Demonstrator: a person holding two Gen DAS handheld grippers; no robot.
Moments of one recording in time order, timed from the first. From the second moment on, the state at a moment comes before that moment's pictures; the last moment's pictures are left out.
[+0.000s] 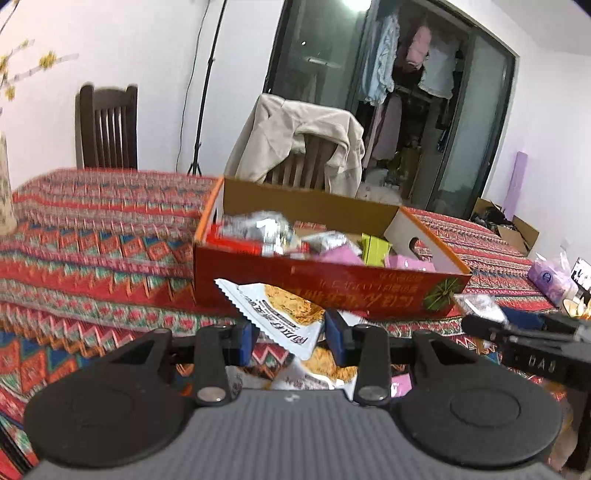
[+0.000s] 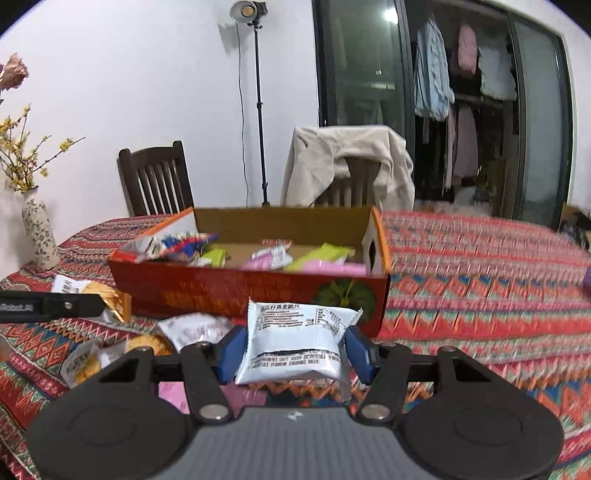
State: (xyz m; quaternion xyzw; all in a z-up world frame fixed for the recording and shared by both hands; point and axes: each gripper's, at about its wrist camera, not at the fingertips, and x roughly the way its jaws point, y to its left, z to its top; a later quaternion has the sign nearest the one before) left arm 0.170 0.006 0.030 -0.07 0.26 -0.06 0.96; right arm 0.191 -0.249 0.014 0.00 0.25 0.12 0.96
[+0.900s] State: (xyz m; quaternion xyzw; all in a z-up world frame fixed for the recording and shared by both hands) left arm 0.291 -0.024 0.063 -0.05 0.18 0.00 0.98; right arm 0.316 -0.228 0.044 0.04 0.21 0.06 0.97
